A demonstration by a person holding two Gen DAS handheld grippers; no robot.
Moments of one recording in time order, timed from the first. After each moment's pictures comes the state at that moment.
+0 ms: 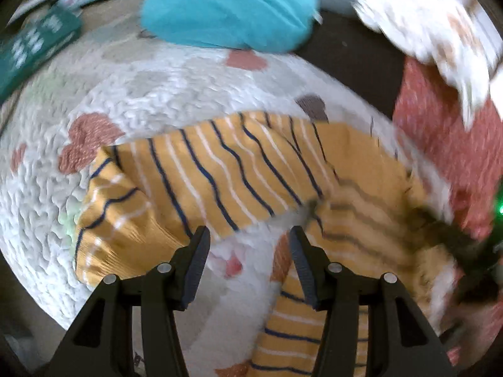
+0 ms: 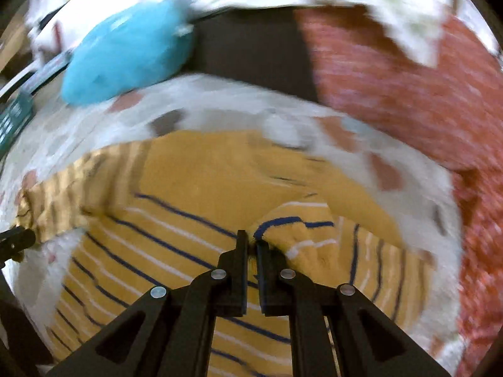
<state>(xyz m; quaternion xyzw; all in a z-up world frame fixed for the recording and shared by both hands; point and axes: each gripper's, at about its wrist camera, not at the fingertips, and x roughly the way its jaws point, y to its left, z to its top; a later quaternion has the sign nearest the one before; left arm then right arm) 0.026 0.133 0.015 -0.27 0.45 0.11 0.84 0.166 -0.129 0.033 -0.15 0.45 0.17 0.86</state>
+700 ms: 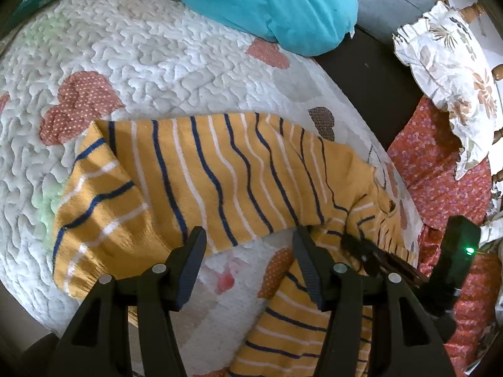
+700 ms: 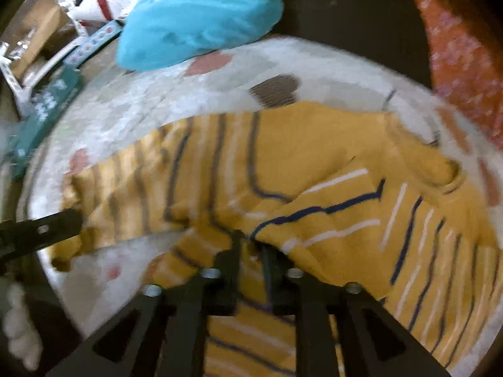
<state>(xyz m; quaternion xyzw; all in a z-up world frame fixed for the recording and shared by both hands) 0.036 0.164 -0.003 -0.38 0.46 0.09 0.80 0.169 -0.050 -0.004 -0.09 0.53 0.31 0.78</state>
